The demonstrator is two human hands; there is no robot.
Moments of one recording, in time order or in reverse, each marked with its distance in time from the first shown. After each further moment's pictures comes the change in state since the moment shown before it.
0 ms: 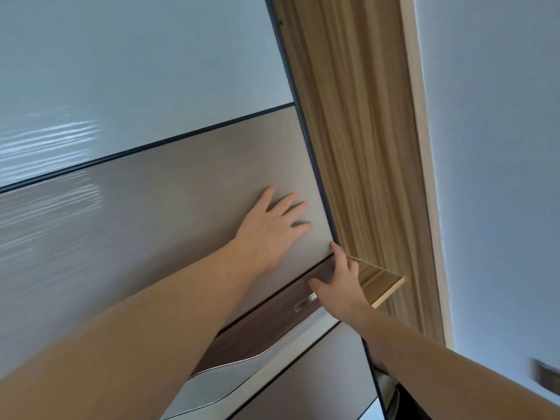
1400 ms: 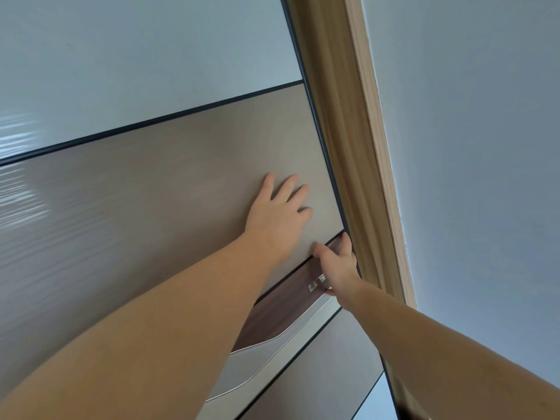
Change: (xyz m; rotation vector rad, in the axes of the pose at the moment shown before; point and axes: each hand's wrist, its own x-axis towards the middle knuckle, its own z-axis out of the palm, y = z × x) left_hand 0.122 0.042 -0.023 -0.043 0.066 -0.086; right_hand 0.100 0.029 -0.067 0.418 0.200 0.313
